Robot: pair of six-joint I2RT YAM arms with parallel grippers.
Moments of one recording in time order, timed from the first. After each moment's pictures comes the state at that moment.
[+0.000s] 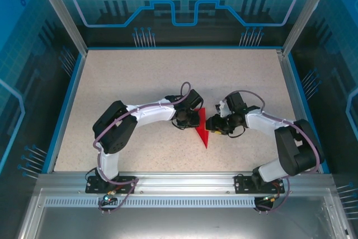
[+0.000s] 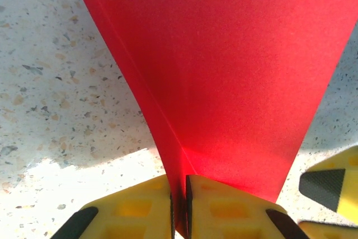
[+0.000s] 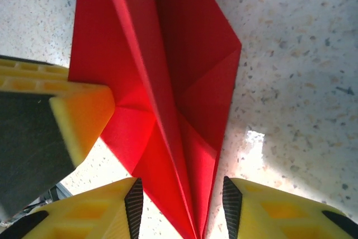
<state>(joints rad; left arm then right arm) -0.80 1.93 1.30 -0.56 0.15 -0.85 0.34 1.49 0.70 -0.40 -0.59 0.50</state>
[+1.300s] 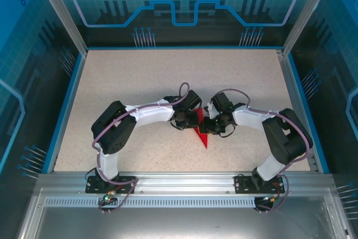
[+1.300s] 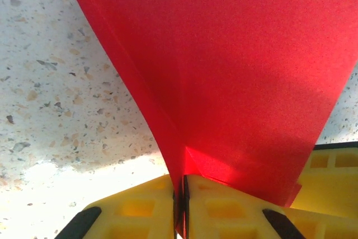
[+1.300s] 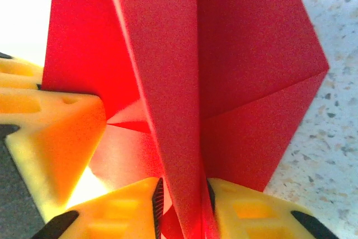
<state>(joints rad) -0.79 1.92 1.27 -0.54 0.15 -0.85 0.48 1.62 0.79 -0.42 -0.48 0.46</state>
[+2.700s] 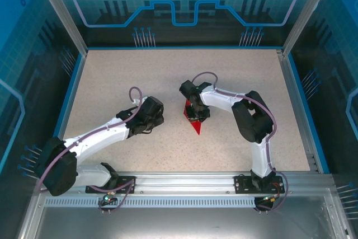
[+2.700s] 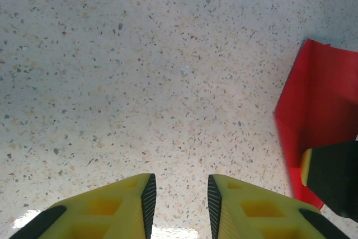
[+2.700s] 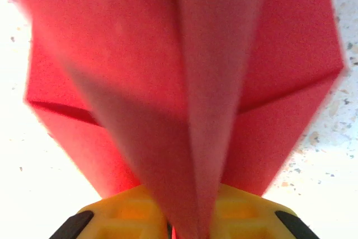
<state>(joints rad) -0.65 1.28 0.79 -0.50 -0.24 -1.06 0.67 2.04 1.43 -0.89 0.00 0.59</state>
